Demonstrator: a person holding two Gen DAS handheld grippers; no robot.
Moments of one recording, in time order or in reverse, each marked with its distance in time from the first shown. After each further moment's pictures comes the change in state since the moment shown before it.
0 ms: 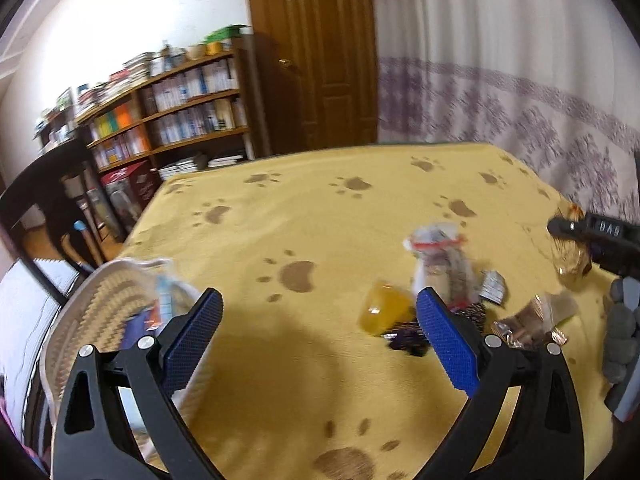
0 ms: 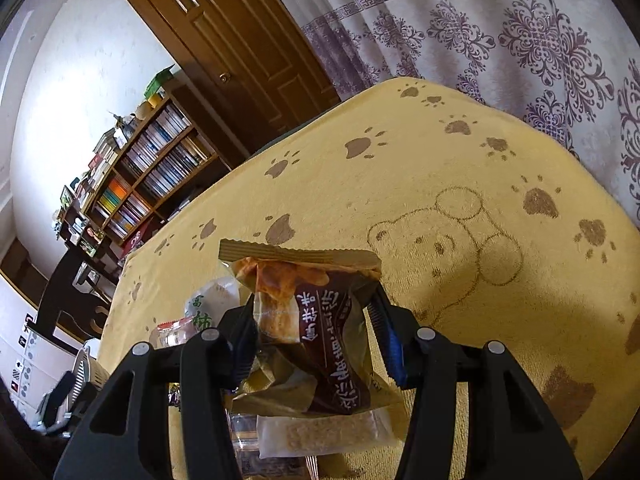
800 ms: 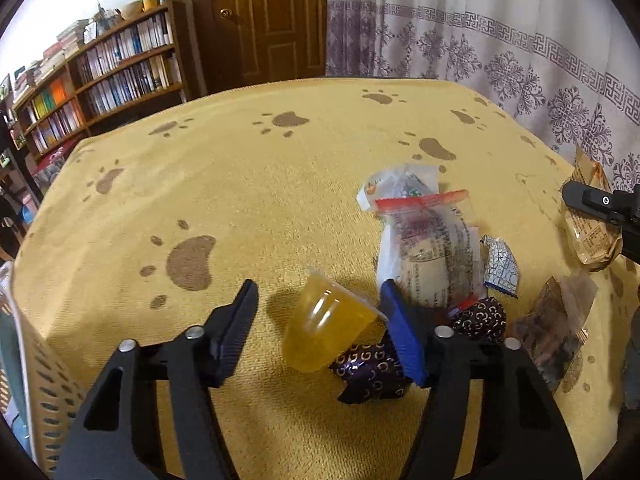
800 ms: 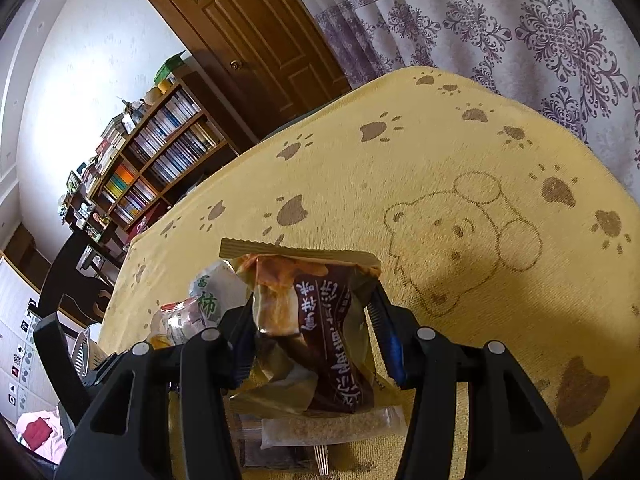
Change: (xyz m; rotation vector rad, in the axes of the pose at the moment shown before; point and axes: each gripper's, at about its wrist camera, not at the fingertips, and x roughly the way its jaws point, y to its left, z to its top) left arm 0.102 -0.029 -0.006 0.044 0.174 -0.195; right arm 0.009 0.007 -0.009 -0.035 0.036 0.021
